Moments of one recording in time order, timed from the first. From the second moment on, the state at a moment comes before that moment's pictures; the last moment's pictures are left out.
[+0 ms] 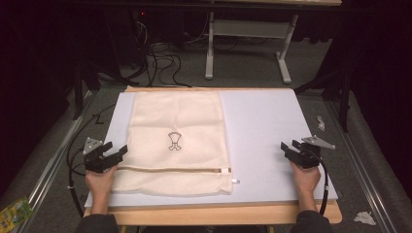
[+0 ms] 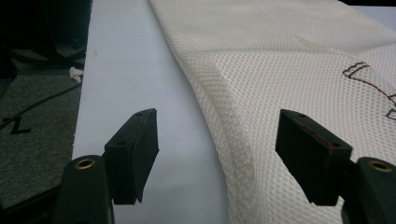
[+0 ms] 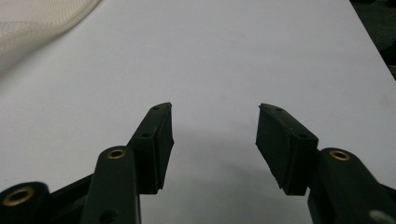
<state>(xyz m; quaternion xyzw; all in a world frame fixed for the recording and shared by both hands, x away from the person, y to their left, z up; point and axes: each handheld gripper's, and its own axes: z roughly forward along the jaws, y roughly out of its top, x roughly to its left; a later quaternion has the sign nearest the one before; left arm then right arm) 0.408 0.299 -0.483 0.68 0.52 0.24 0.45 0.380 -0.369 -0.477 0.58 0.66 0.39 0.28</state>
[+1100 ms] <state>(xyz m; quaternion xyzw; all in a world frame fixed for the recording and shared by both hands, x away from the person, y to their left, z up) 0.406 0.298 -0.474 0.70 0.52 0.21 0.45 0.379 -0.365 -0.468 0.57 0.66 0.38 0.29</state>
